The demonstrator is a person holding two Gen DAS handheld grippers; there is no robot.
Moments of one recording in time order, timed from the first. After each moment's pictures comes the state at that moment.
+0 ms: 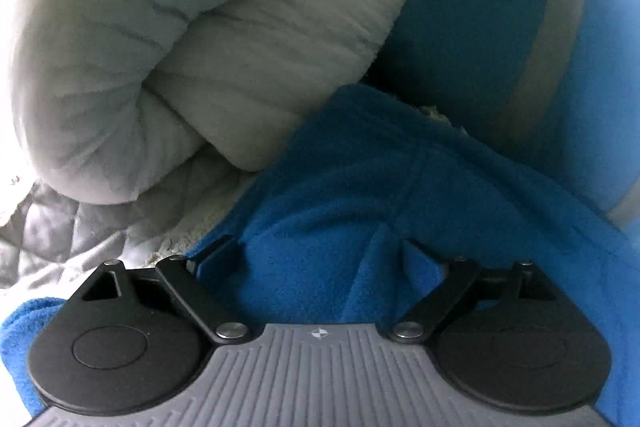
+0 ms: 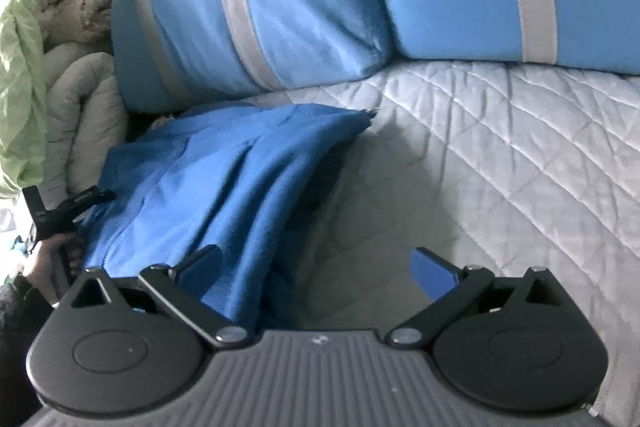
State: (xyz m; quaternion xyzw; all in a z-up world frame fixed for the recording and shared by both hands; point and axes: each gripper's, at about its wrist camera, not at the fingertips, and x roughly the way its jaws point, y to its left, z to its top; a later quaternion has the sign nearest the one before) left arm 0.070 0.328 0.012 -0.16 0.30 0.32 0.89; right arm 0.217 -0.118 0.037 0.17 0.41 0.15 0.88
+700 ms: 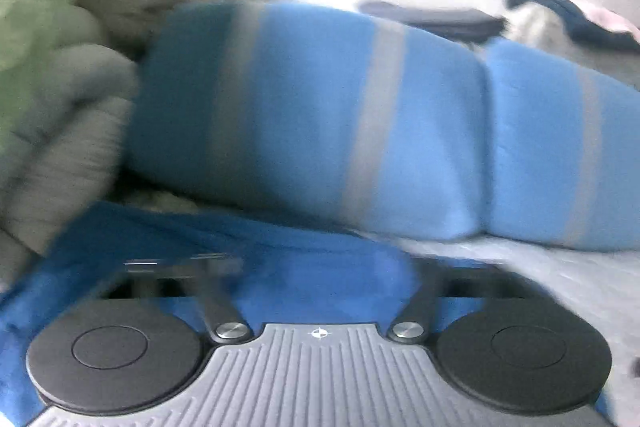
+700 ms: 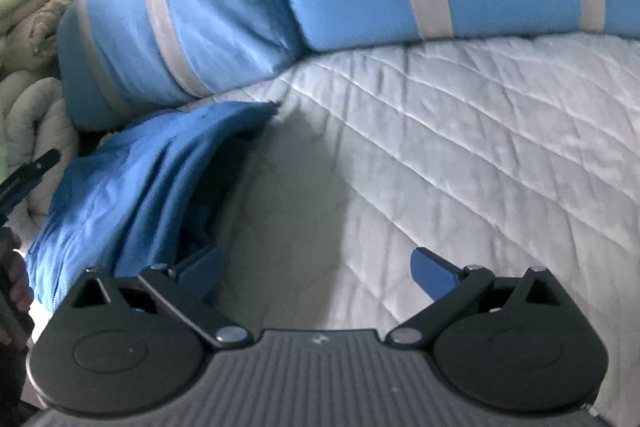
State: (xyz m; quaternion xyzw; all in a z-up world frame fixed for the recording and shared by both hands) left arm 0.057 0.094 0.084 -0.04 0.21 0.09 0.97; right arm 0.175 -0.173 0.019 0.19 0.42 0.07 0.88
